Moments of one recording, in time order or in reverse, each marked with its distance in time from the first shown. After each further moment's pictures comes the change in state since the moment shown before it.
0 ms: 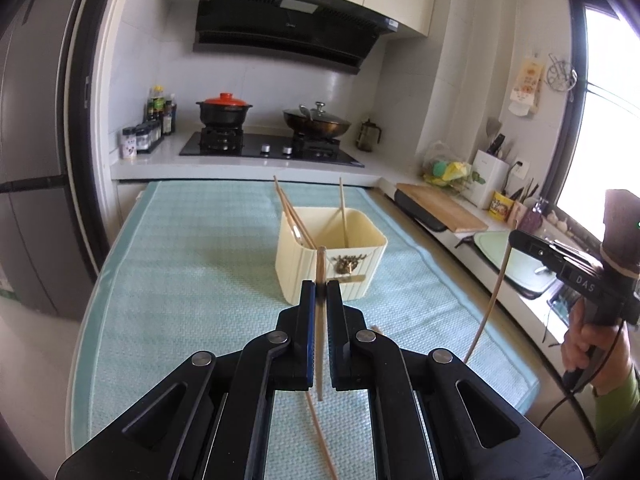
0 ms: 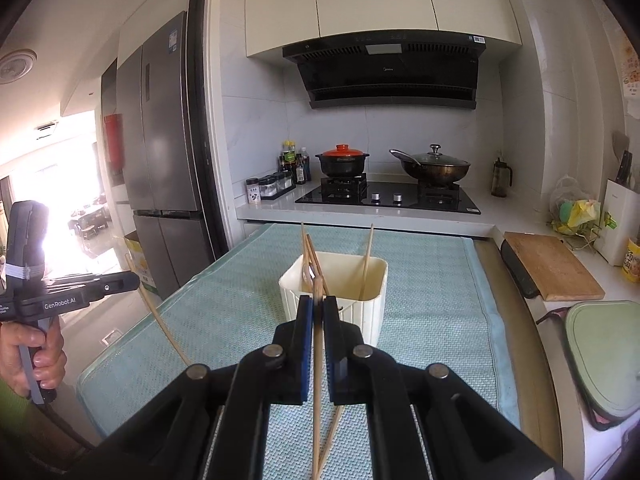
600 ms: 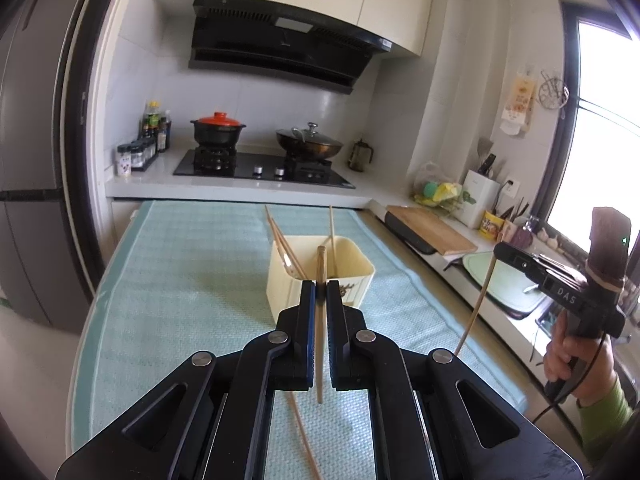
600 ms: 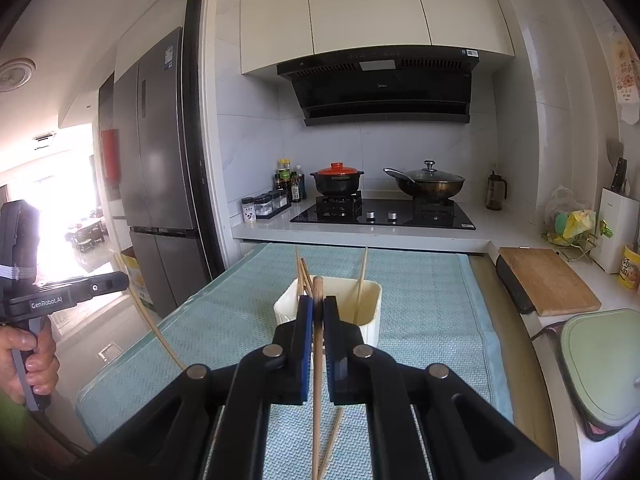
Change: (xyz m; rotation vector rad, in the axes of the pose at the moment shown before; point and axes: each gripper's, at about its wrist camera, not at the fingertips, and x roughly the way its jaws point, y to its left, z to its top) left arm -0.012 -0.005 0.023 -0.010 -0.061 -0.030; right arm -0.006 -0.004 0.015 0.011 -0.062 -0.013
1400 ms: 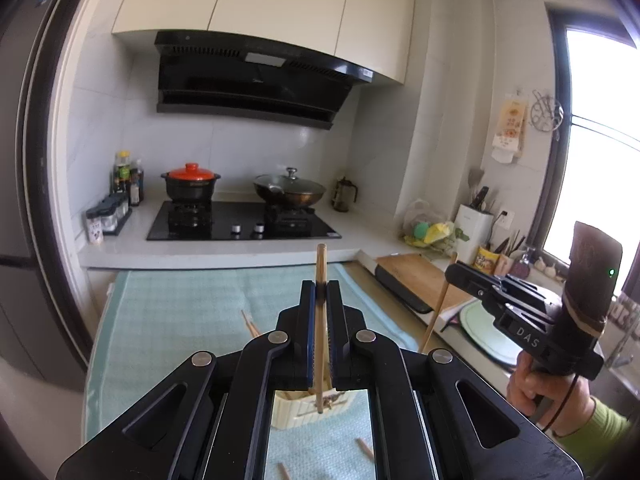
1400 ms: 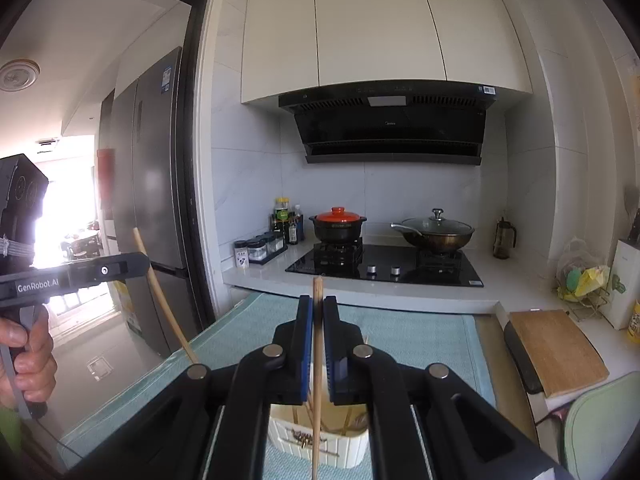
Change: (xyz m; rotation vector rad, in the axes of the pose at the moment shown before) left arm 0.067 -0.020 0.129 0.074 -0.083 -0.045; right arm 0.077 -0.001 0.096 -0.049 -0.119 -0.011
